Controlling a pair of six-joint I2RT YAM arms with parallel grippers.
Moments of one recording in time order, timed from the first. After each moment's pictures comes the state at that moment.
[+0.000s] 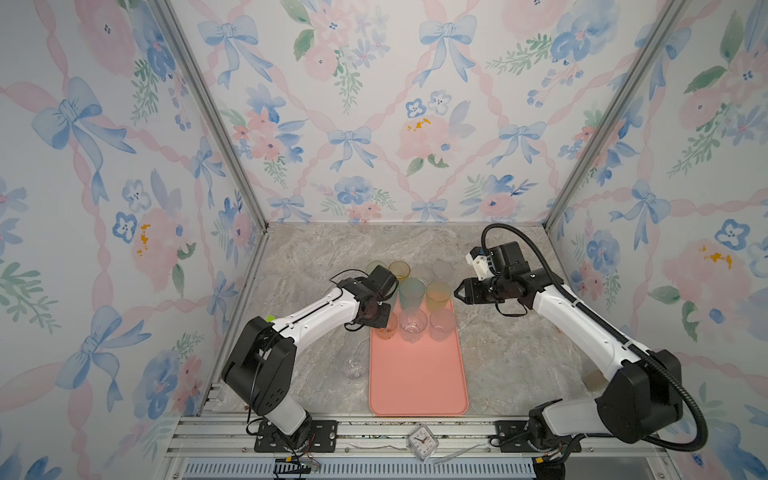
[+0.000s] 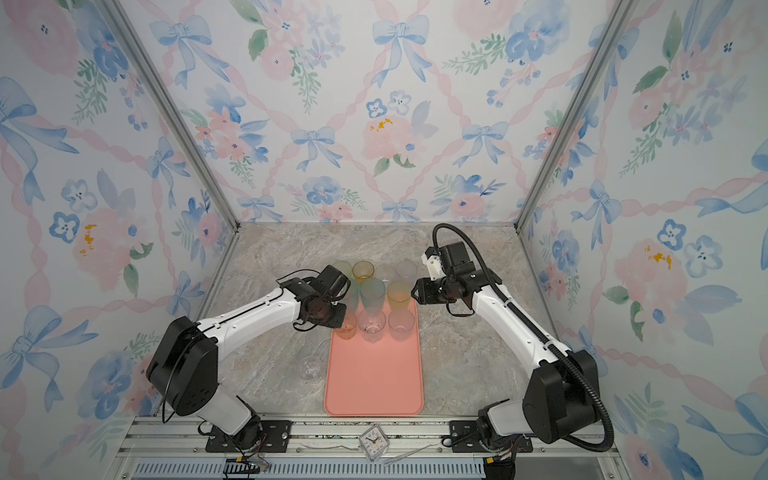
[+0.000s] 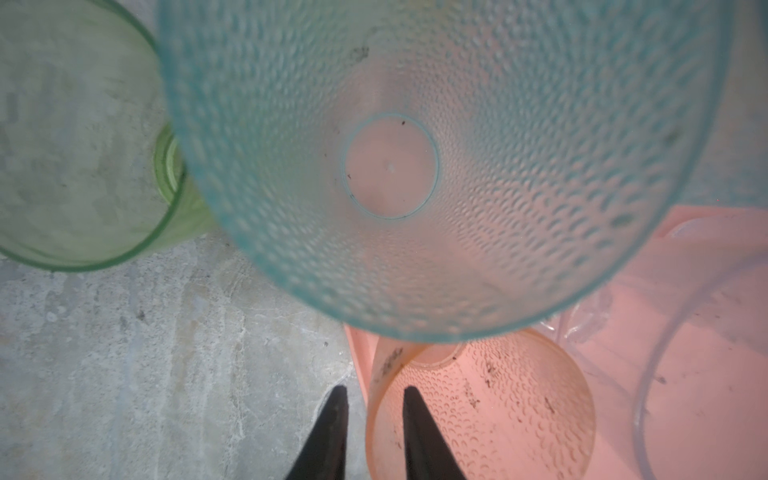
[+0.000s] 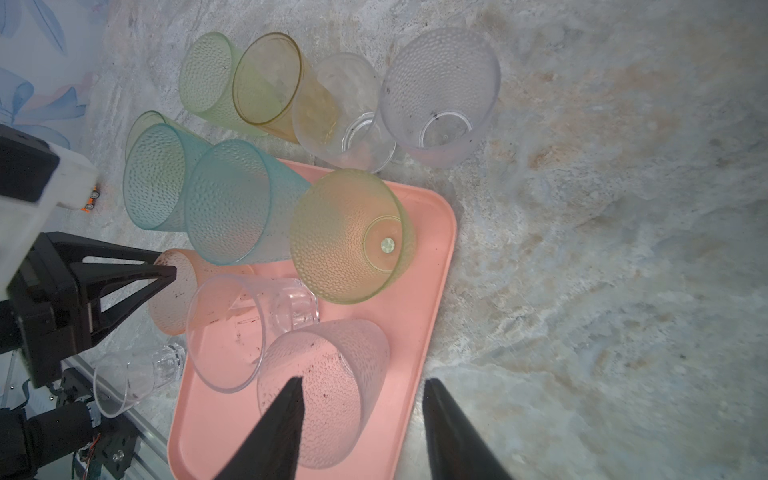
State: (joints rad) left arm -0.64 1.59 1.13 -0.78 -0.11 -0.39; right arm 0.35 1.41 1.16 -0.72 -0.30 0.23
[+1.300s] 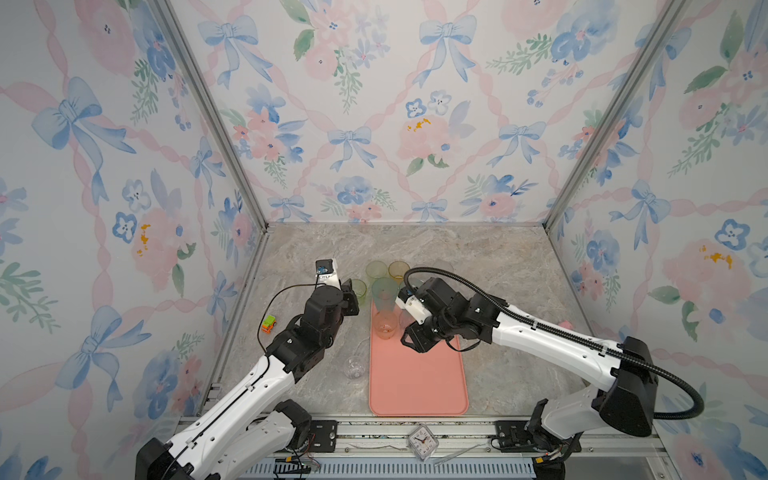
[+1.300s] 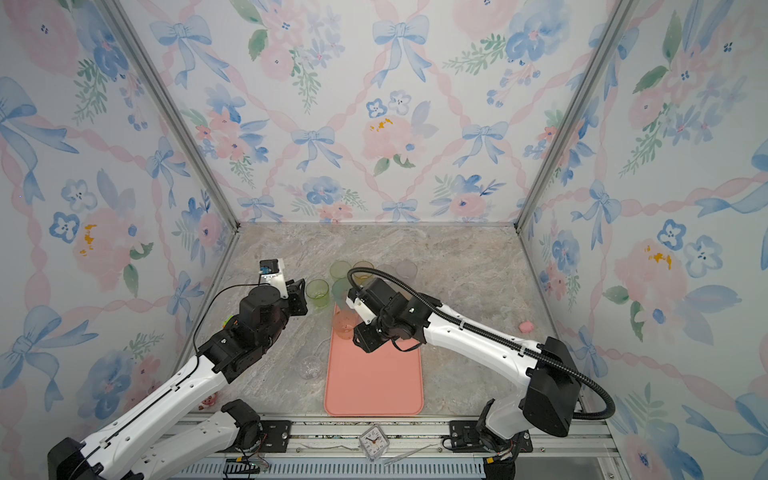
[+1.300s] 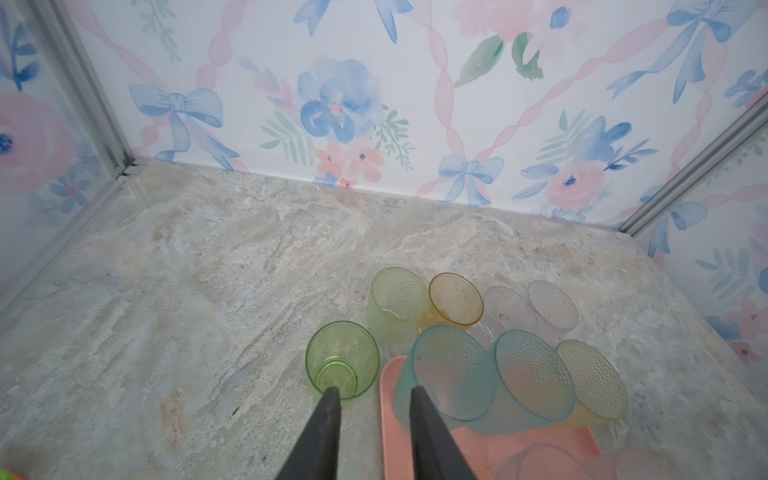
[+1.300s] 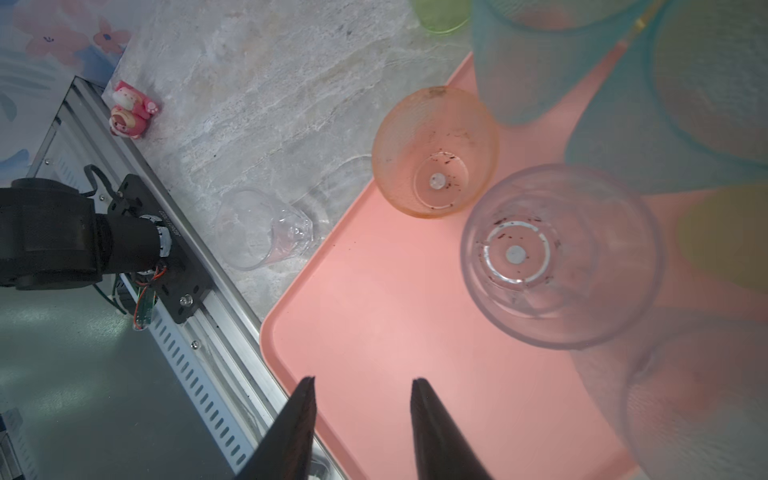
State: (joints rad) left arm -0.59 0.85 0.71 -0.20 -0.47 -0.39; right arm 1.00 1.50 1.25 -0.74 -0.18 0.33
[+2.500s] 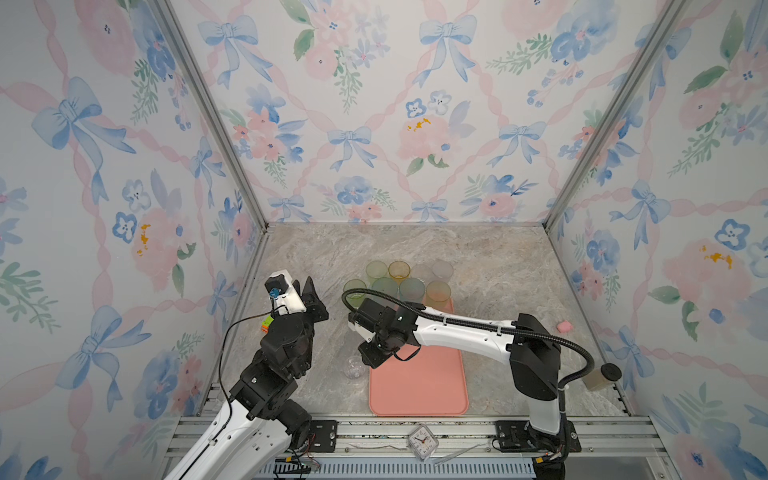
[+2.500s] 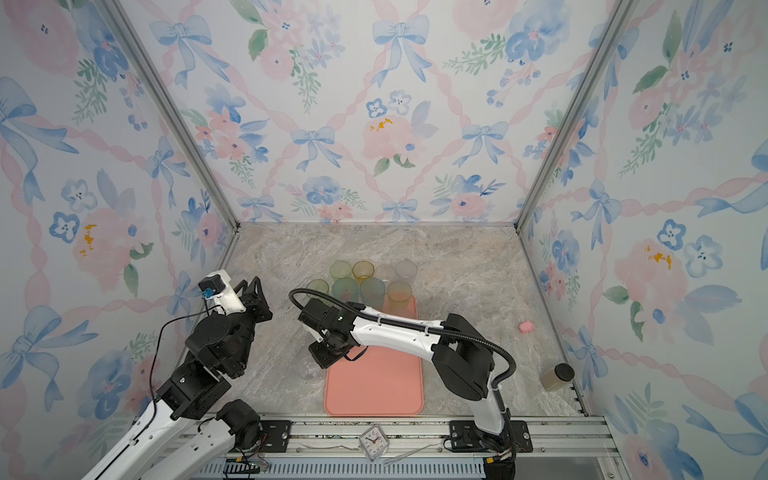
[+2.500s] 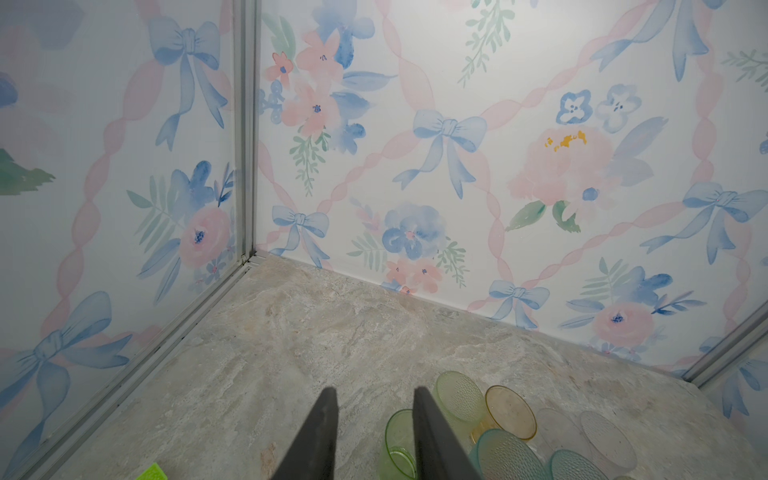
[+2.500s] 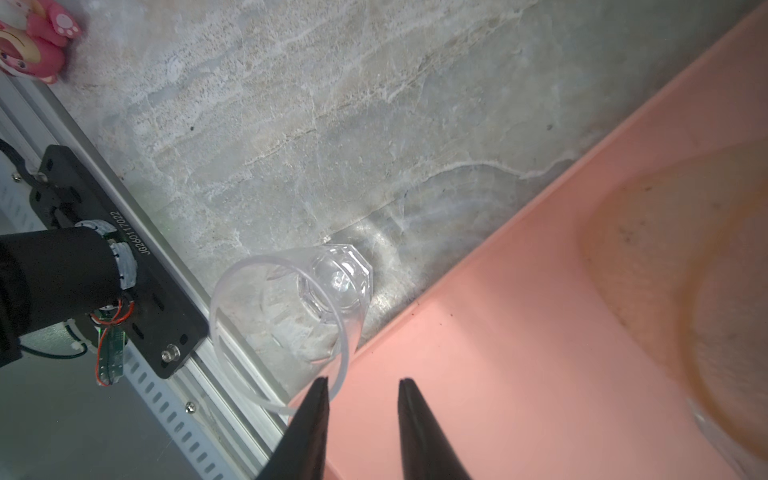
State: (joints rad) left arm -0.59 0.53 0.65 -0.17 -0.72 -0.29; right arm 1.15 1.99 1.61 -0.81 -0.16 0.40
